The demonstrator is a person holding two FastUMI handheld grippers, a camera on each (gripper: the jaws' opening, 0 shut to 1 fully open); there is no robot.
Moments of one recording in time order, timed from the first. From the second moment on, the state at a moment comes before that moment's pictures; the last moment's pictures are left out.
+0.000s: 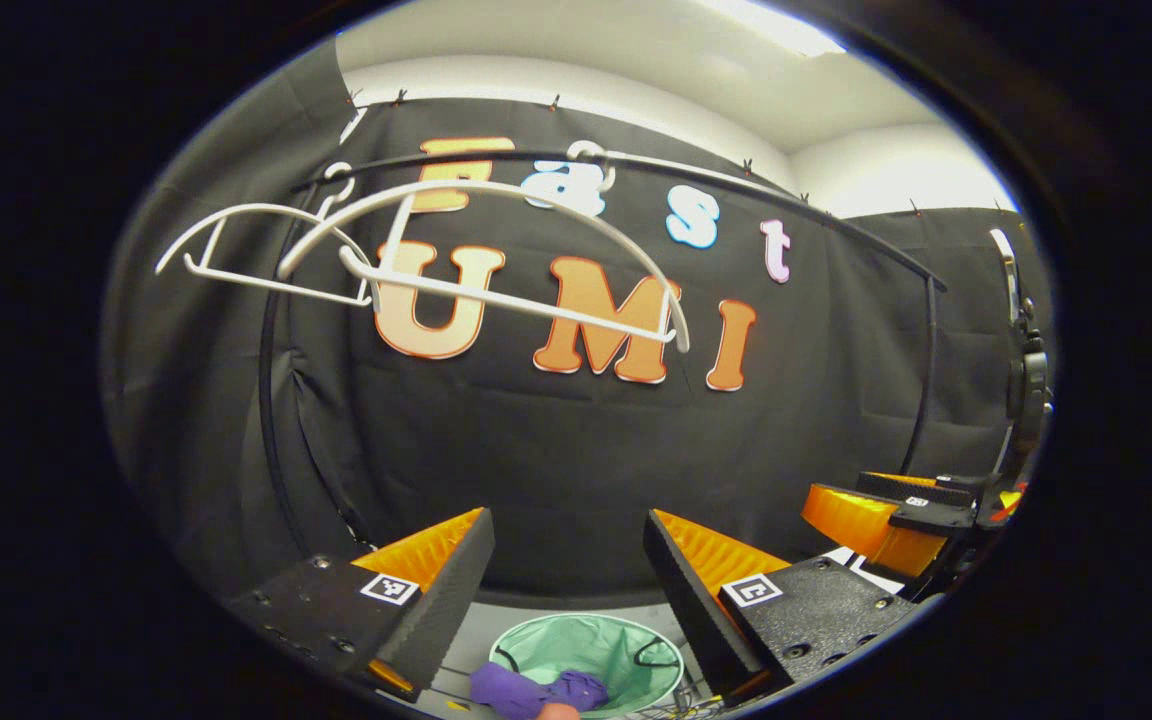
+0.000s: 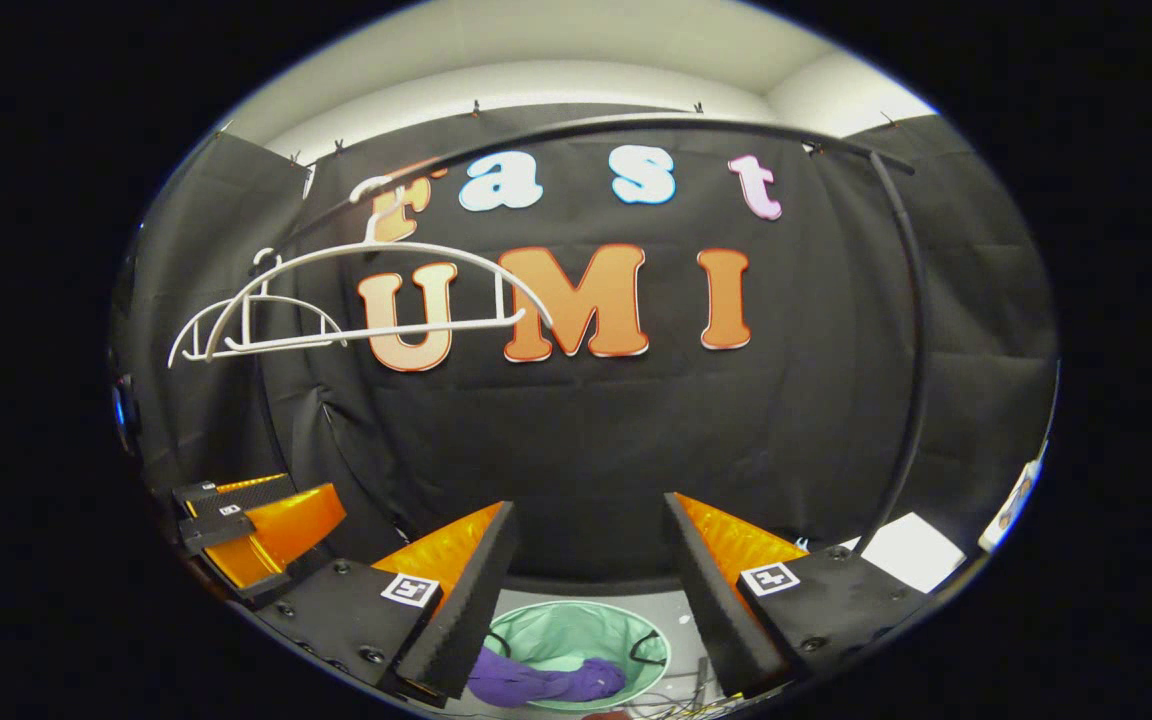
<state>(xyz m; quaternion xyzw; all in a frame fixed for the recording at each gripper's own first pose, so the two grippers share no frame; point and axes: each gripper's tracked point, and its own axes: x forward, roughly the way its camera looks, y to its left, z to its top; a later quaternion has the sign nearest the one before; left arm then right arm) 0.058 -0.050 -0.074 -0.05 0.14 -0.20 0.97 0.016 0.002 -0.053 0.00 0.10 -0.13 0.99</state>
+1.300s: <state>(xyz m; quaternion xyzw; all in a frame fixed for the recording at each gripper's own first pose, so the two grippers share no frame) -0.155 -0.100 0.020 -0.06 0.05 -0.13 0.99 -0.228 -0.045 0.019 0.00 0.02 -0.08 1.00</state>
